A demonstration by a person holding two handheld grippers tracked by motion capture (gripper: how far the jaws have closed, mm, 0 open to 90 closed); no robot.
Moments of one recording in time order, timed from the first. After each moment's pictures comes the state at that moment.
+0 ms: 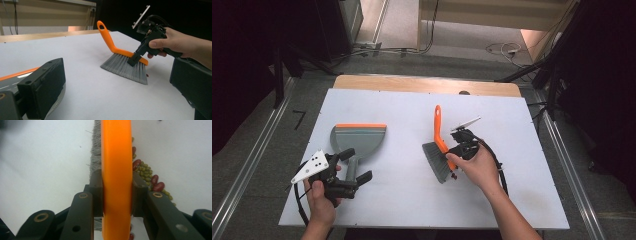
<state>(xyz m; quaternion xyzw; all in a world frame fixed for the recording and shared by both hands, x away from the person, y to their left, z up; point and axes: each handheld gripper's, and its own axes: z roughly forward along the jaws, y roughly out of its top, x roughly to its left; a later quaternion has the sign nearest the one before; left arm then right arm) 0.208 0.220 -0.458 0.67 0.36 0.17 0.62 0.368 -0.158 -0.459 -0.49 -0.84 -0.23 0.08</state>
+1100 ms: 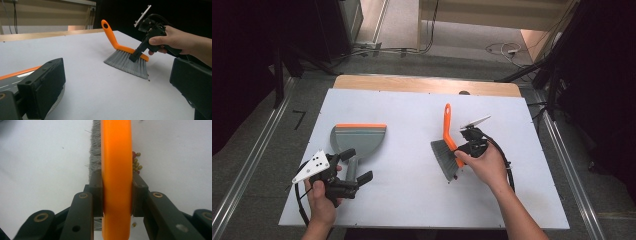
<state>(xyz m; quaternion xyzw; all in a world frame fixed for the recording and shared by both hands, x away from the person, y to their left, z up) 0.209 0.218 -0.459 0.67 0.36 0.17 0.62 0.376 -0.181 -0.458 -0.51 -0.83 -0.22 0.07</state>
